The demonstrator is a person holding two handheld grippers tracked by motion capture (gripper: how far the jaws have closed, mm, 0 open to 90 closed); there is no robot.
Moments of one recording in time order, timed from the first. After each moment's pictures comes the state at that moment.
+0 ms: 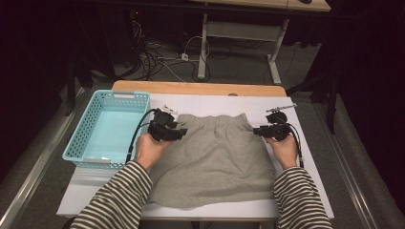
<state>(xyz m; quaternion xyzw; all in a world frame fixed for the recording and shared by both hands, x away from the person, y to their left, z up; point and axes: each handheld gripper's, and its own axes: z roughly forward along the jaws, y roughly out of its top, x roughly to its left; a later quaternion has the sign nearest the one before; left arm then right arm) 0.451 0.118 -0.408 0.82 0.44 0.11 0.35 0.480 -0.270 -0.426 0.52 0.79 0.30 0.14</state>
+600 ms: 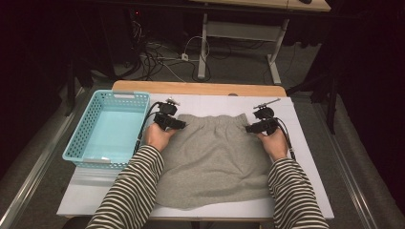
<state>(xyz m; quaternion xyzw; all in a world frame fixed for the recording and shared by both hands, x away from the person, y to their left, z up) 0.511 0.111 -0.453 0.81 0.52 0.07 0.27 0.509 -0.243 -0.439 0.51 0.82 0.24 0.14</state>
